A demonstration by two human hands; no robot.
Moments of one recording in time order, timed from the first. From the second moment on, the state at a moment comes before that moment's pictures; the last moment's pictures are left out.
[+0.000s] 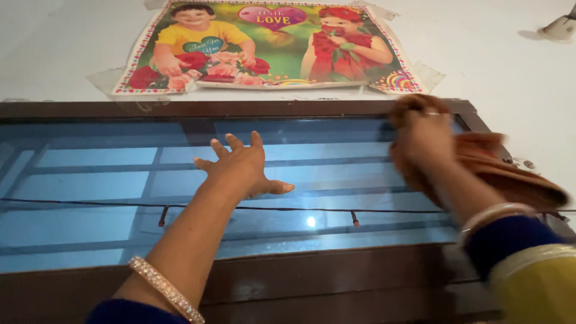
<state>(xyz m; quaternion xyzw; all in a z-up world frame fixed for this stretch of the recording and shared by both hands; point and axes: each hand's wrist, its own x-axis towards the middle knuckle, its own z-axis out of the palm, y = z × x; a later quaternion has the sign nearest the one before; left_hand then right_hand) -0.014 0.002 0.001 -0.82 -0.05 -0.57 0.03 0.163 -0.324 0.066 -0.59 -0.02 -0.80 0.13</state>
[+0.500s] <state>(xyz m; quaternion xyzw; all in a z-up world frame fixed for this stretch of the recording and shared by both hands) -0.011 0.004 0.007 -0.82 -0.05 -0.56 0.04 0.135 -0.259 0.048 -0.51 -0.22 -0.83 0.03</state>
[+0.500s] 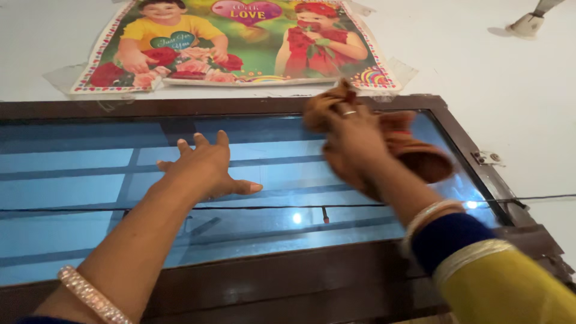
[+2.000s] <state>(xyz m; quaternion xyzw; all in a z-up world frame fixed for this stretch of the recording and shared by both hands) -0.010 0.010 0.000 -0.81 -0.03 -0.58 0.04 0.134 -0.266 0.067 -0.65 -0.49 -0.52 0.26</state>
